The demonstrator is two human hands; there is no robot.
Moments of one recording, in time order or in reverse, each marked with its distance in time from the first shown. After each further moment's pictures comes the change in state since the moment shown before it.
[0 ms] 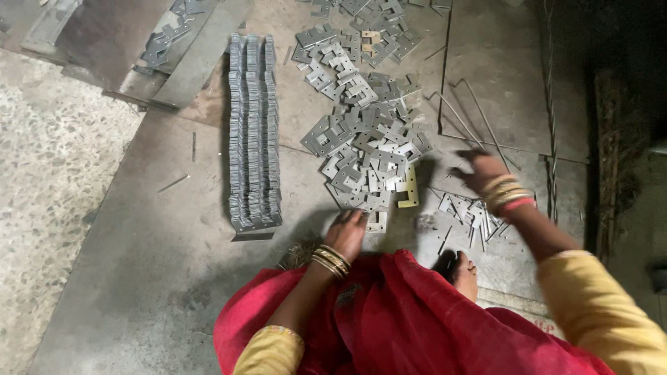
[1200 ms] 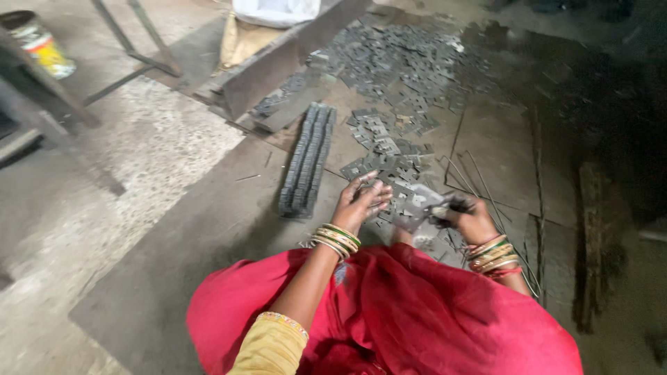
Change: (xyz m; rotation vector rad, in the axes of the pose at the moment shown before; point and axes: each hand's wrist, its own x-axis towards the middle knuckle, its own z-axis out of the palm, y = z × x) left_hand -0.067 0.128 -0.220 -1.747 0.528 -0.209; right_hand -0.156 -0.103 -0.074 1.280 0.005 -0.220
